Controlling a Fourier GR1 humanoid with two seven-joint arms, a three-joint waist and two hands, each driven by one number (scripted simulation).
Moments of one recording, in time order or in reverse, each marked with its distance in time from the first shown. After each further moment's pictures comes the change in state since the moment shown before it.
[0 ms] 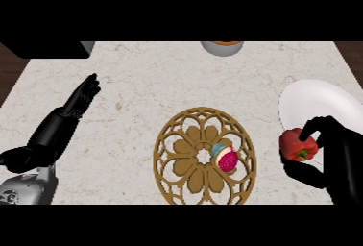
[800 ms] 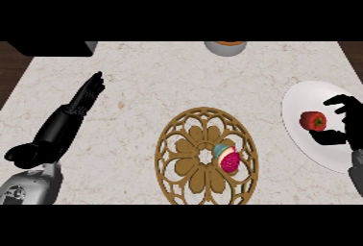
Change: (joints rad) left arm -0.027 -0.030 0.007 0.021 -0.029 -0.022 -0.002; right arm -0.162 0.054 -0.299 0.761 -0.319 -0.071 -0.464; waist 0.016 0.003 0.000
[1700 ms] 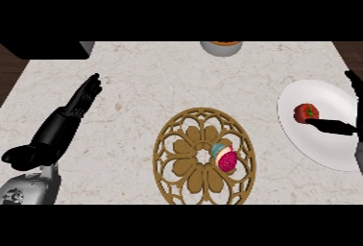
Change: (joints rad) left arm 0.020 -0.021 0.030 -0.013 -0.020 -0.020 0.008; right arm -0.104 0.105 -0.276 0.282 -0.330 -0.011 -0.668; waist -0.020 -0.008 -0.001
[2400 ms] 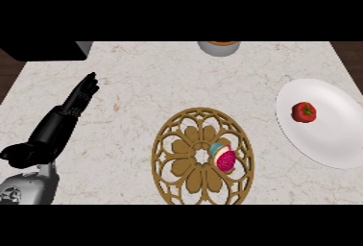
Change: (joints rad) left arm -0.005 0.001 0.024 0.013 -0.009 -0.008 -0.003; right arm 0.239 -0.070 -0.308 -0.185 -0.536 0.508 -0.098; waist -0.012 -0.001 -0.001
